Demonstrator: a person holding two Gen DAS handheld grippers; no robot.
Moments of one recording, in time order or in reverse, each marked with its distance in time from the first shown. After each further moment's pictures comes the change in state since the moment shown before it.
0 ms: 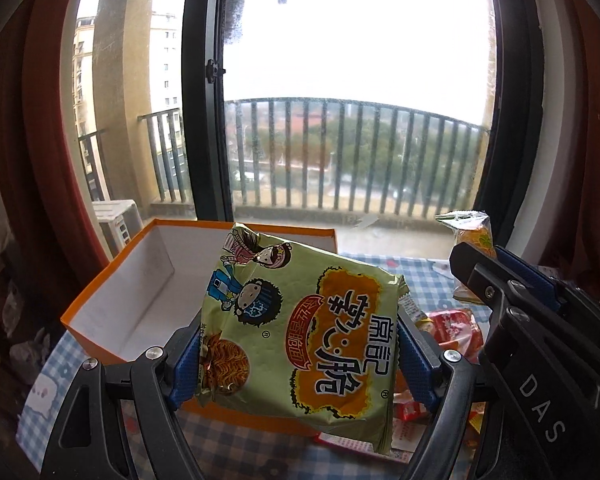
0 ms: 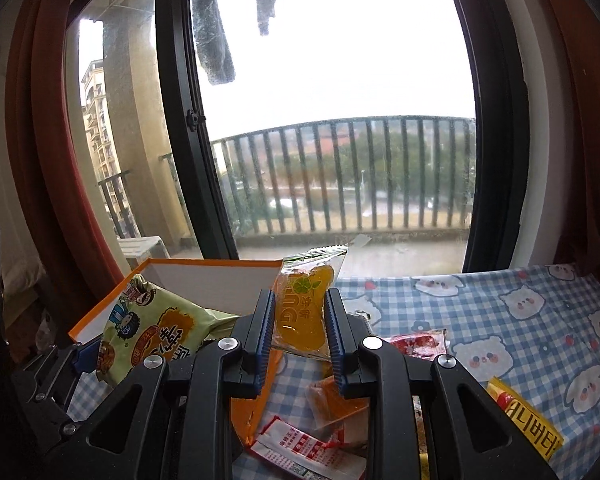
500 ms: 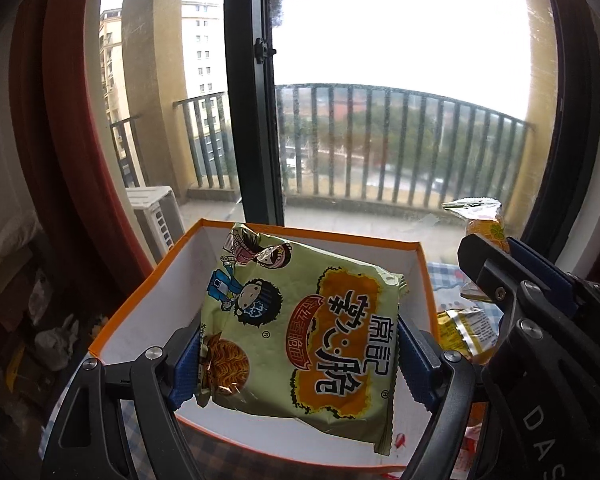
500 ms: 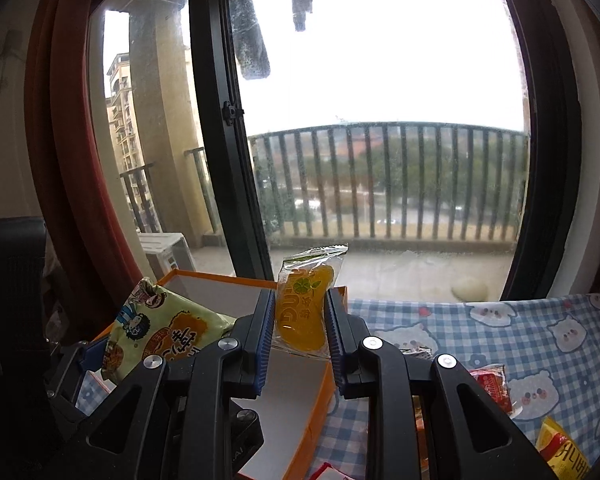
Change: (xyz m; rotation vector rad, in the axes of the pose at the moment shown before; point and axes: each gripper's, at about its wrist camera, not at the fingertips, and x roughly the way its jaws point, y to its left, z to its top) left arm 0.048 0.043 0.017 -0.043 0.071 0.150; right arm 0.067 0.052 0.019 -0.056 0.015 0.088
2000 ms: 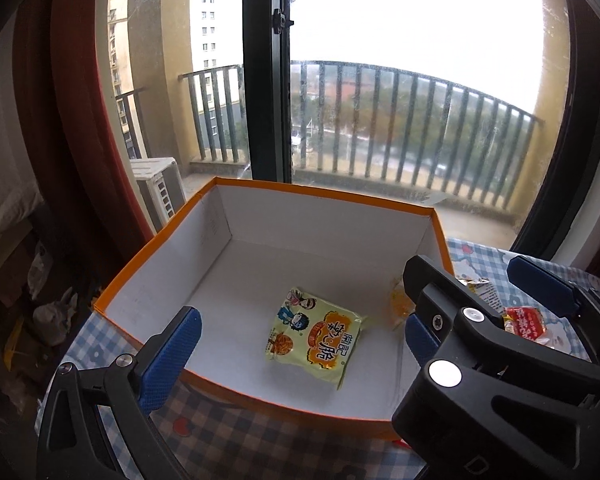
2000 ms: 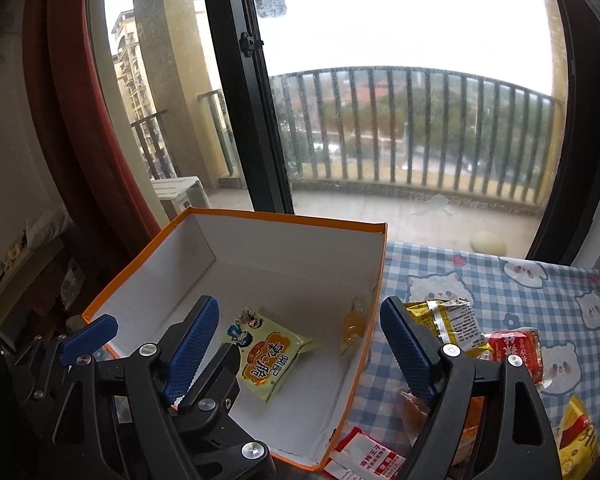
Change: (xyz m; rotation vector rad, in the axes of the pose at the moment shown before) left arm -0.006 0.016 -0.018 -0.043 0.068 -0.030; right arm 0.024 0.018 -0.014 -0.019 0.200 0.046
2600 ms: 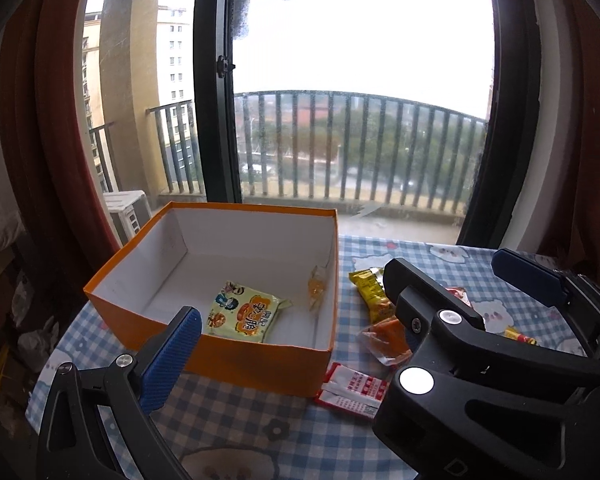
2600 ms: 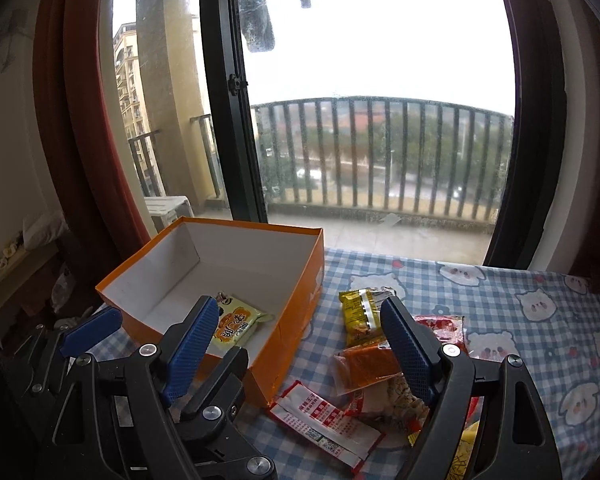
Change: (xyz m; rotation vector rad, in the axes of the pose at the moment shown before) left arm -0.080 -0.061 -0.044 0.088 -0.106 -0.112; right arm -0.105 -0.040 -0.038 -0.017 -0.096 -0.061
